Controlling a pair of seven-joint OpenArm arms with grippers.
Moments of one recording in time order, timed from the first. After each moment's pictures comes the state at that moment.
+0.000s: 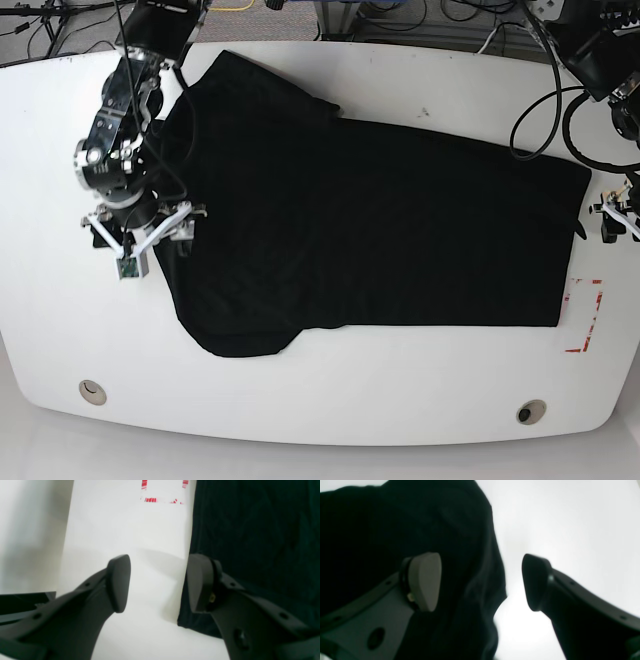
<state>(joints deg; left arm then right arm) -8.9 -21.2 -43.2 85.9 -13.1 -40.2 58.1 0.1 4.6 20.1 108.6 8.2 21.9 -58.9</state>
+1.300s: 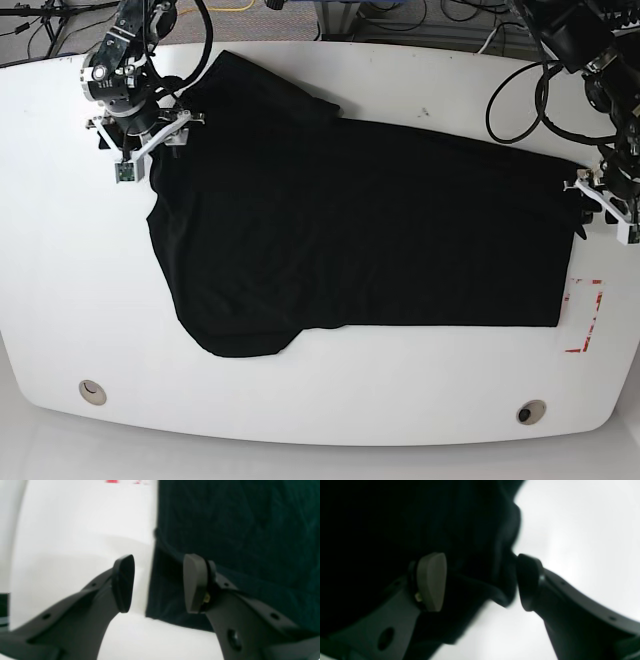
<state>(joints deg) -1.8 -15.7 -43.0 90.6 -13.2 -40.0 53.1 -17.8 -2.8 31.7 112.7 8.2 27.7 -58.7</state>
